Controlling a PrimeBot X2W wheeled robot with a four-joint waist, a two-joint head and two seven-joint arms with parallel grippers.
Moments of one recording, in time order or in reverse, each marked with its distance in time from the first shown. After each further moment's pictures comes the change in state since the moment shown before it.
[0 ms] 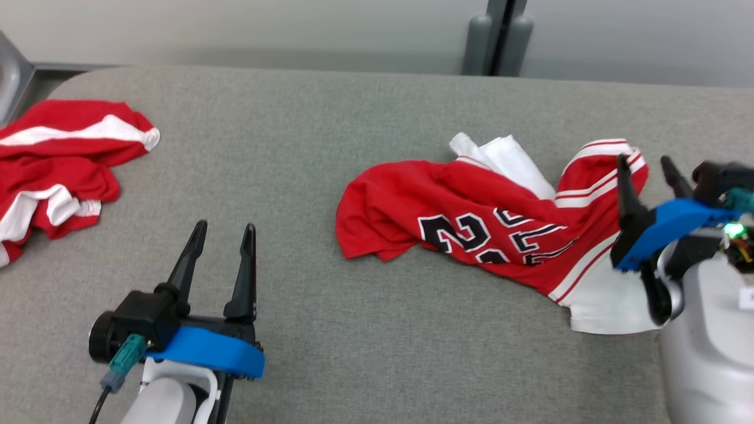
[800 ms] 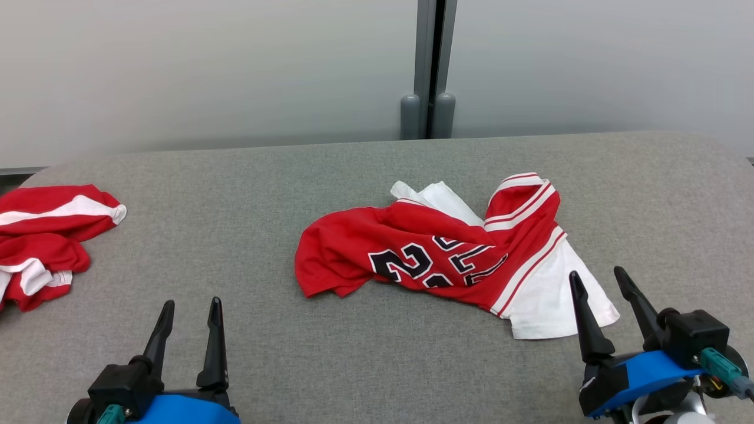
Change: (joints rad) left arm 0.211 0.024 0.057 -0.024 -0.037 0.074 -0.014; right arm 0.575 0.053 0.193 -0.593 0.091 0.000 -0.025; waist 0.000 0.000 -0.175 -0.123
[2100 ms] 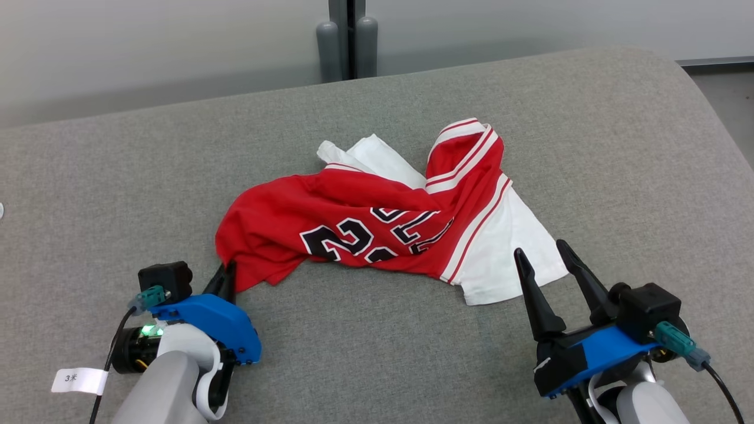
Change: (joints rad) left arm -0.431 -0.108 -0.072 0.605 -0.113 -0.139 0.192; right arm -0.097 0.001 0.151 0.044 0.082 0.000 -0.028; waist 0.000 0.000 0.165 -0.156
